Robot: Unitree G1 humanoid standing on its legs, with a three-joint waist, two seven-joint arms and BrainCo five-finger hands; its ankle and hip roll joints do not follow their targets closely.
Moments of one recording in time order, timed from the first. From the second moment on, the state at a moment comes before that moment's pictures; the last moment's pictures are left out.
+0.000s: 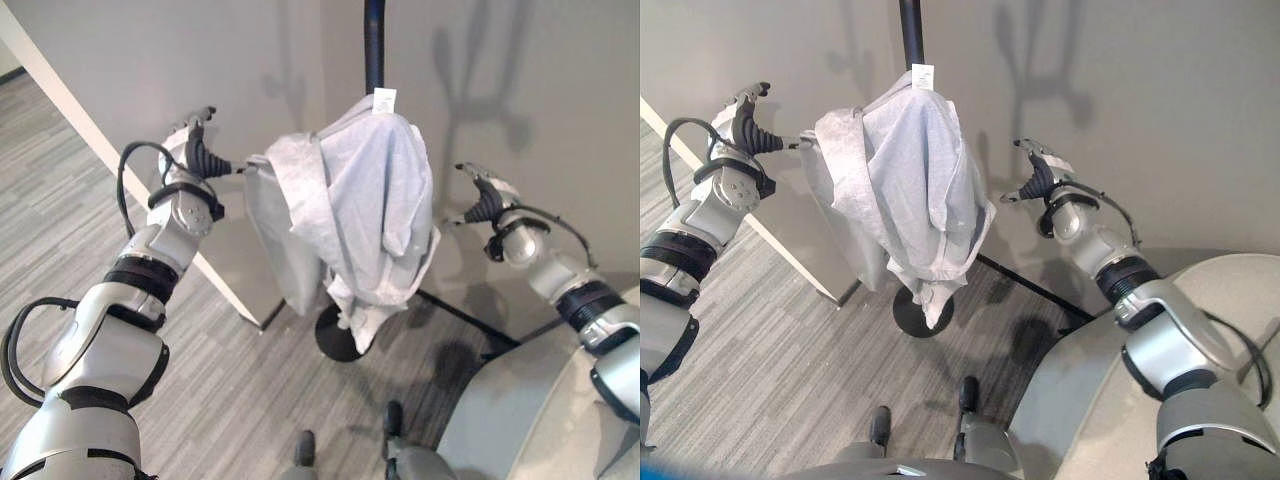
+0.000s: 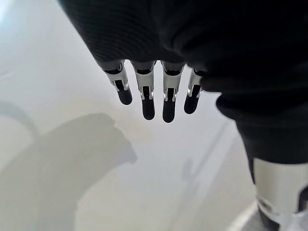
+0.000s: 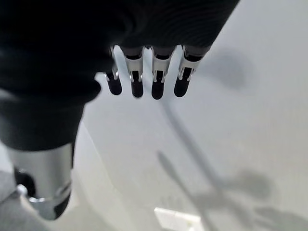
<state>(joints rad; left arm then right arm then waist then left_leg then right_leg) -0.95 0.76 -0.55 0.86 0.06 -0.04 0.42 -0.83 -0.62 0.61 0.70 -0.12 -0.06 -0.27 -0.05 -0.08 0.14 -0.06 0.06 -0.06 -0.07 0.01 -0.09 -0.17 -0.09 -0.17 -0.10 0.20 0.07</state>
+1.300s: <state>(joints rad) 0.08 0.22 -0.13 1.26 -0.04 -0.05 0.15 0.06 -0.18 0.21 1.25 0.05 -0.03 -0.12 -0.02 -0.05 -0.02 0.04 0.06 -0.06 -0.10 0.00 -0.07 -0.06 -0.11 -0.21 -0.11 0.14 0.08</state>
